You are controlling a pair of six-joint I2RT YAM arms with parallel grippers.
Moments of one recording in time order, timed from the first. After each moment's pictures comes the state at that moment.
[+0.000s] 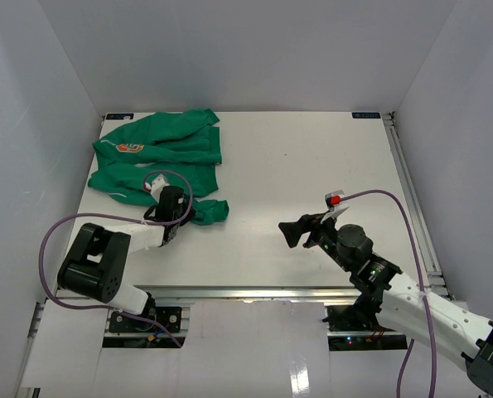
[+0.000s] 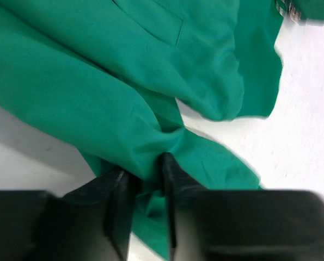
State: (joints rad) left arm -0.33 1.47 0.53 0.26 -0.25 -0.85; right arm 0.83 0.63 0.30 0.18 0.17 0.44
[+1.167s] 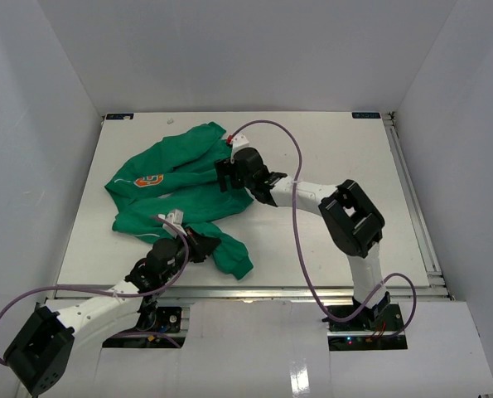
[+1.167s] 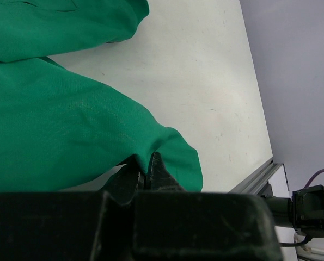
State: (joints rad) left arm -0.69 0.76 0.05 0.47 -0.04 -0.89; right arm 0.80 2.02 1.39 0.15 0.14 0.20
